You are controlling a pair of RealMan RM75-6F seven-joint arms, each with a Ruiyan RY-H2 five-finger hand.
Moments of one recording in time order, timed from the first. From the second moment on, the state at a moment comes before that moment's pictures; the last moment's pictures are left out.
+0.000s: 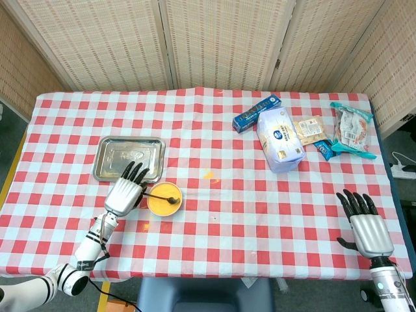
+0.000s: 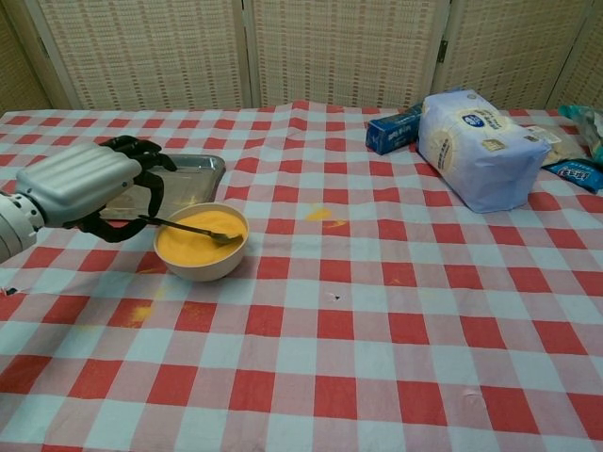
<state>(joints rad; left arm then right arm) -0.62 -1.64 -0.09 -1.16 1.43 1.14 0.37 0.12 -1.16 0.01 -1.62 -1.43 1.34 -0.22</state>
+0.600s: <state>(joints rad) -0.62 -1.63 -0.09 -1.18 1.42 1.14 0.36 0.12 -1.16 0.01 -1.62 -1.43 1.33 -0.22</state>
